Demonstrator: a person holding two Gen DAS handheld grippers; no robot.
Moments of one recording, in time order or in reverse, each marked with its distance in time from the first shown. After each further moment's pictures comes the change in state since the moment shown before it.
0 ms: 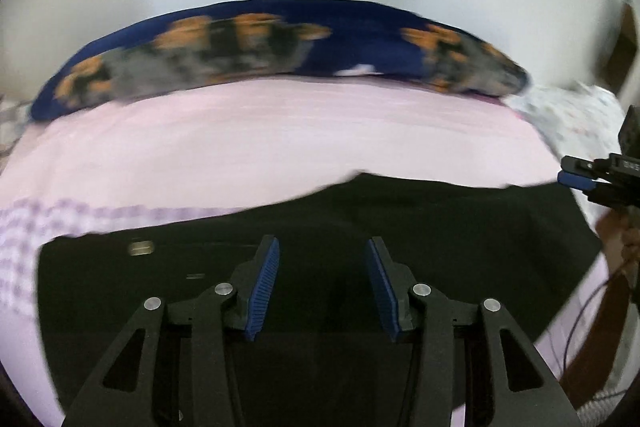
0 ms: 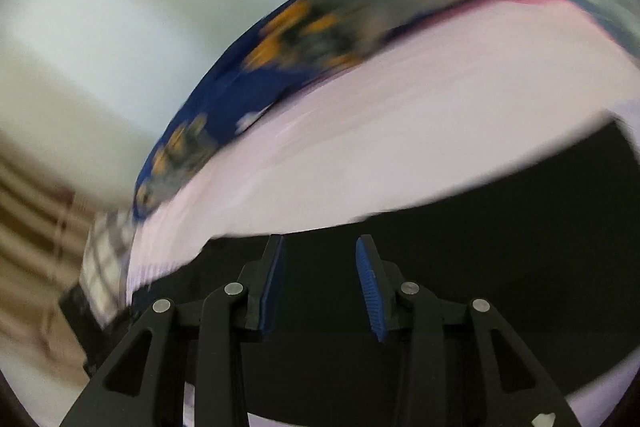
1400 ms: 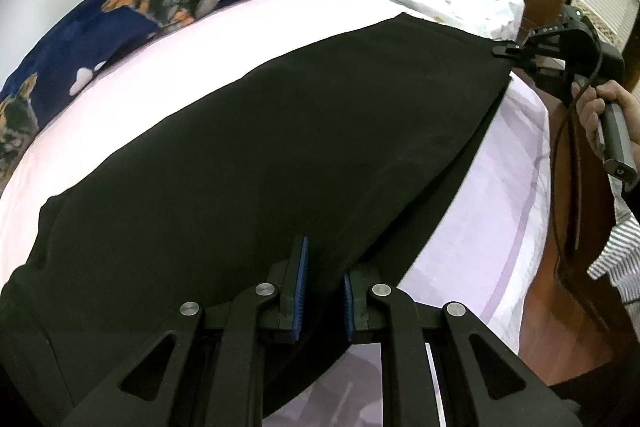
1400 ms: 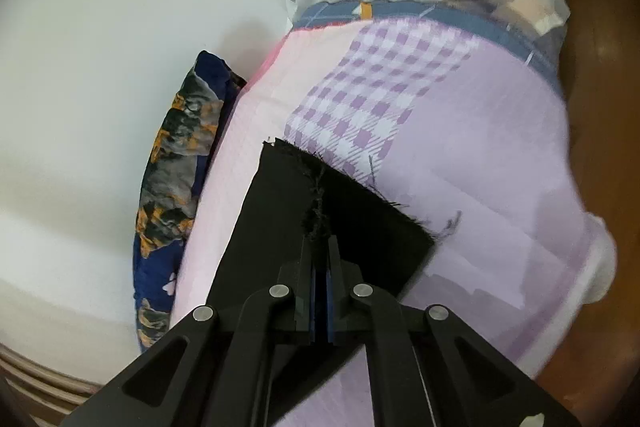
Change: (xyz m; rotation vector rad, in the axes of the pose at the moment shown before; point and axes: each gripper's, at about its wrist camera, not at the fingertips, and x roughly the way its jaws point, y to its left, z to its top) left arm 0.049 -0.236 -0.079 0.583 0.199 -0.279; right arm -0.164 -0.246 -0.115 0.699 -0.459 -0.157
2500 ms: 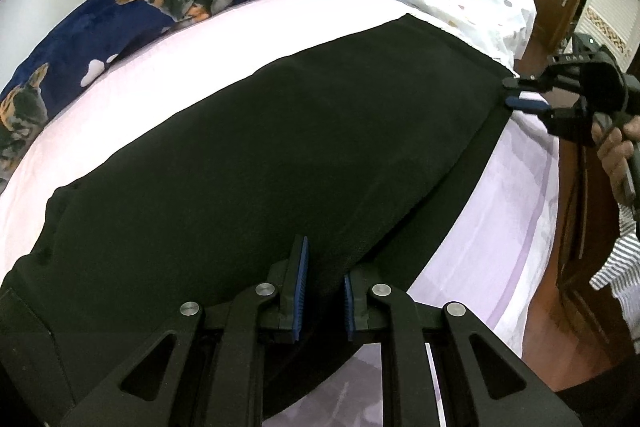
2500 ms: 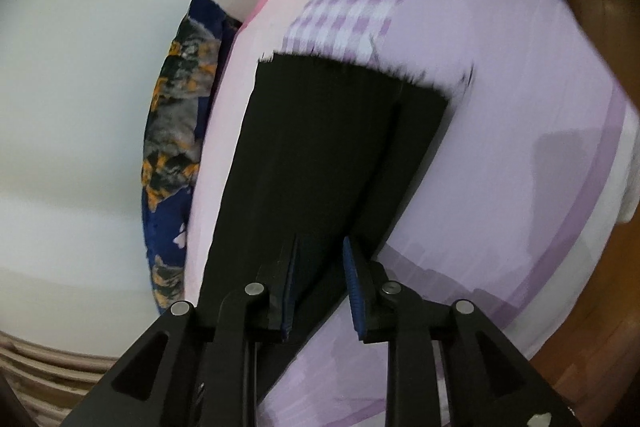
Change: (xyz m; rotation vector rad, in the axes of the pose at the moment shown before) left arm -0.002 0.005 -0.004 -0.047 -0.003 0.026; right arm 0.020 0.001 -0.050 0.091 0.233 0.083
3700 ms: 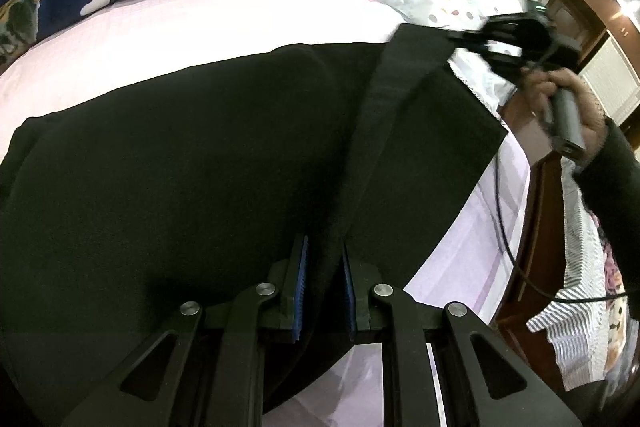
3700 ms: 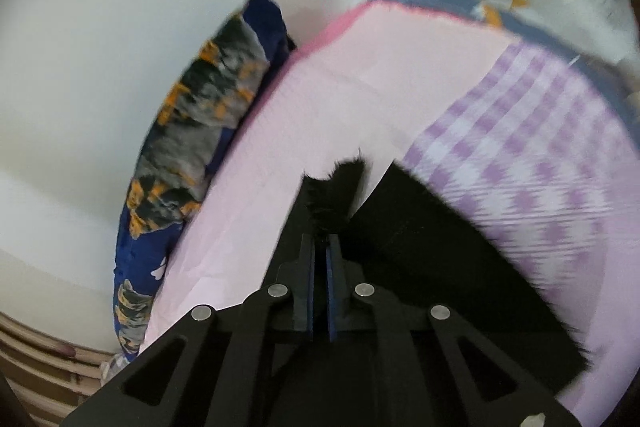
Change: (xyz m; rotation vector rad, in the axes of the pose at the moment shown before) left arm 0.007 0.033 -0.004 -0.217 0.006 -0.193; right arm 0.034 0.109 0.088 -0.283 -0.147 -0.139
